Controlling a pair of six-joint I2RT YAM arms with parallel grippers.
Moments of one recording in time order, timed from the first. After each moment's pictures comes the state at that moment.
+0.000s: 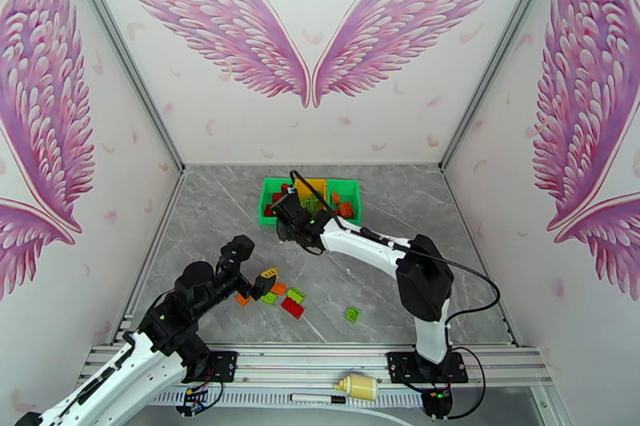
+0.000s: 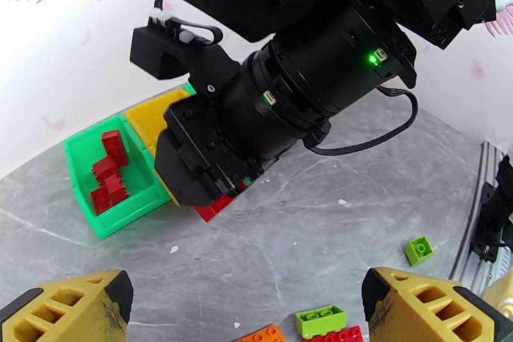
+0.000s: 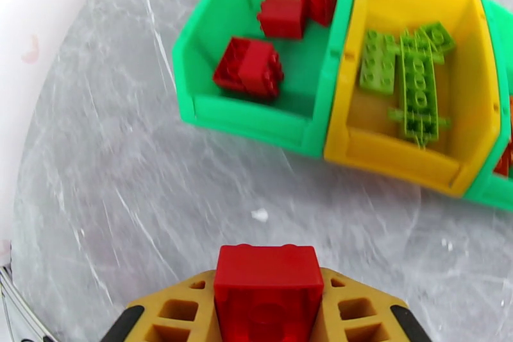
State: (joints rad) left arm -0.67 0.51 0.42 -0.16 0.03 -0.03; right arm 0.87 1.98 1.64 -0.51 0.27 0.58
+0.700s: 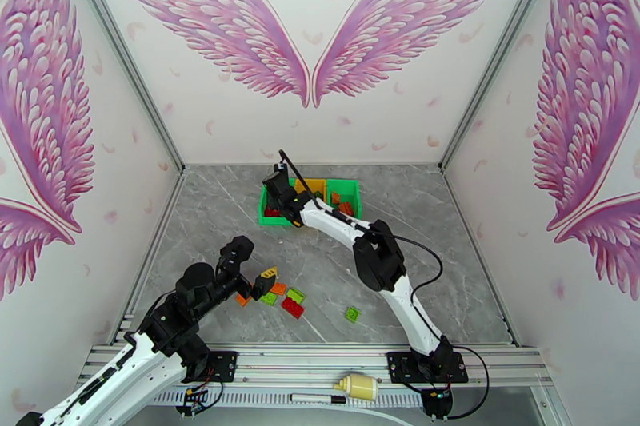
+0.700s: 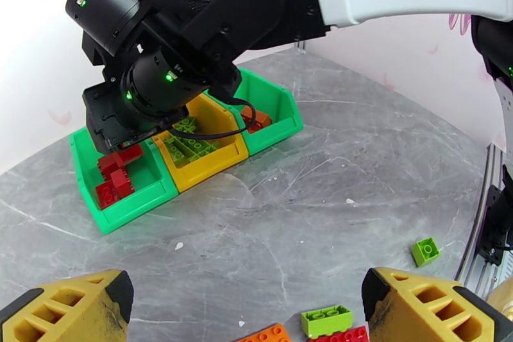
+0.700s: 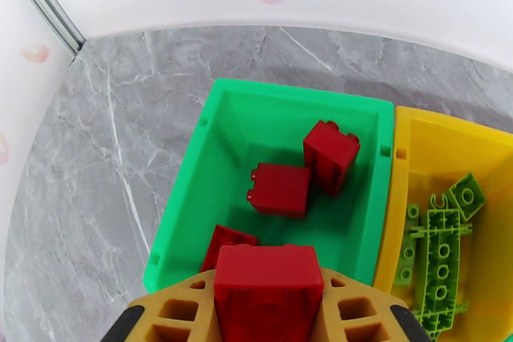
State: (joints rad) left arm -0.67 0.50 0.41 -0.17 0.05 -0.02; right arm 0.77 2.42 2.15 -0.43 0.35 0.47
